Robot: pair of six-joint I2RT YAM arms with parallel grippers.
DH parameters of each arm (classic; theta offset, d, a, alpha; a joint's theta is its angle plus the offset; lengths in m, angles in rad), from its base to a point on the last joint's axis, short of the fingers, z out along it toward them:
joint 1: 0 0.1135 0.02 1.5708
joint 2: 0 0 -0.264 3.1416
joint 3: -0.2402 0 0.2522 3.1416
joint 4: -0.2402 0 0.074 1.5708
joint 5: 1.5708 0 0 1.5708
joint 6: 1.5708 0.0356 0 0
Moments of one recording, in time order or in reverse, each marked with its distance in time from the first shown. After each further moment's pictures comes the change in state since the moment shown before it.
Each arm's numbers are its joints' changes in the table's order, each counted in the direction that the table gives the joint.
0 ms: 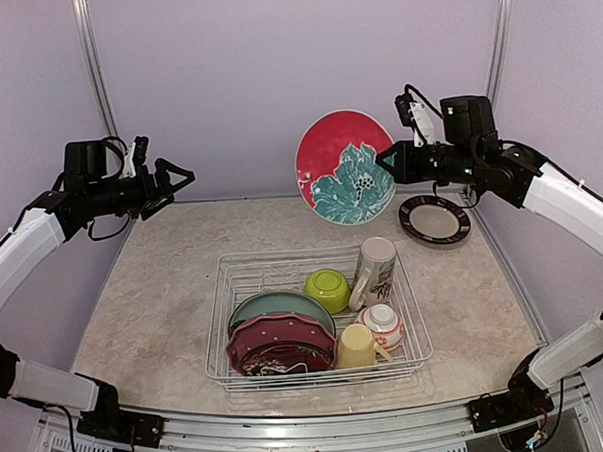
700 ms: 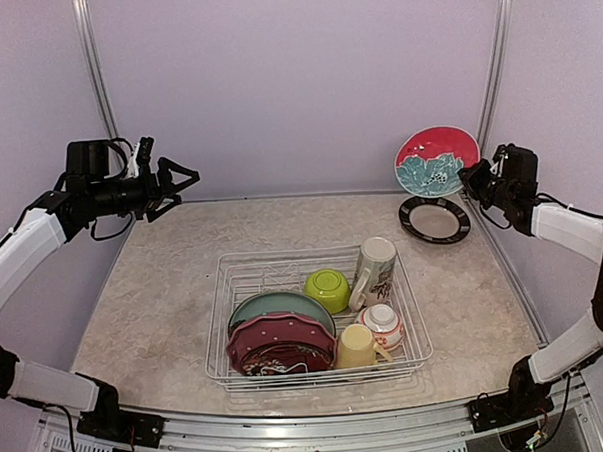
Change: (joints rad) left arm -0.027 0.000 0.000 0.005 0.069 -0.060; right arm -0.614 -0.007 0.470 0.597 -0.150 0.626
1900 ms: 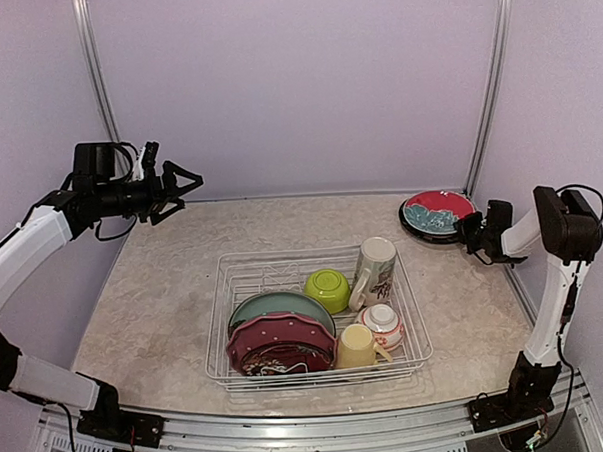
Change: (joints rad) left arm 0.007 -0.040 0.000 0.000 0.010 0.001; right arm -0.185 -0.641 0.031 0.470 -0.122 0.375
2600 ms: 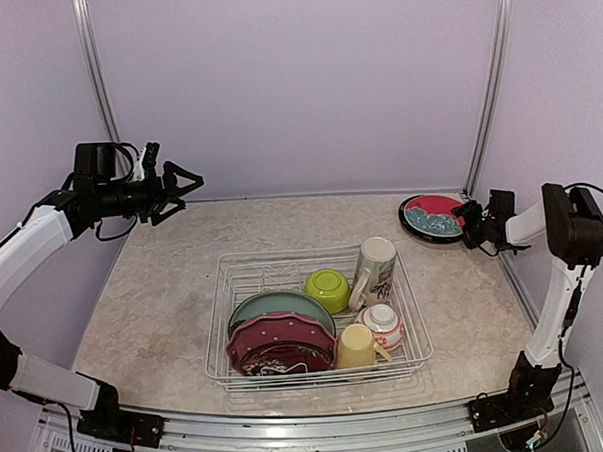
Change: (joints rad) left arm 0.000 -0.007 0.000 0.000 0.005 -0.001; right arm -0.006 0.046 -0.079 -0.204 -0.024 -0.140
